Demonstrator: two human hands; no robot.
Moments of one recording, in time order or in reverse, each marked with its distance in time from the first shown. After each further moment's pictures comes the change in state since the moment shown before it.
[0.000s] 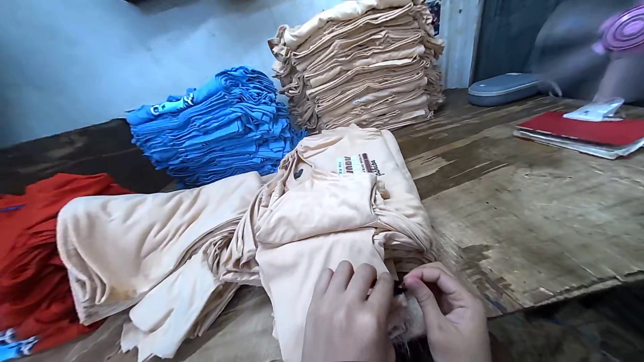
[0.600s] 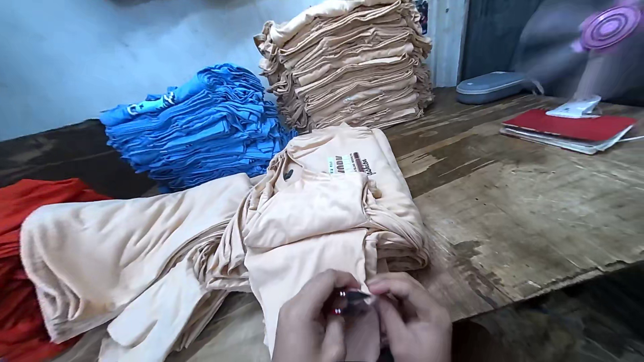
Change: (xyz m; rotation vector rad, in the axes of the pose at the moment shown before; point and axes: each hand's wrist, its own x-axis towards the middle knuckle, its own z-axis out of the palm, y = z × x) left_hand -0.025 -0.037 0.005 -0.772 -0.038 -0.281; right_hand -0.012 0.009 0.031 0.143 -0.057 -0.144
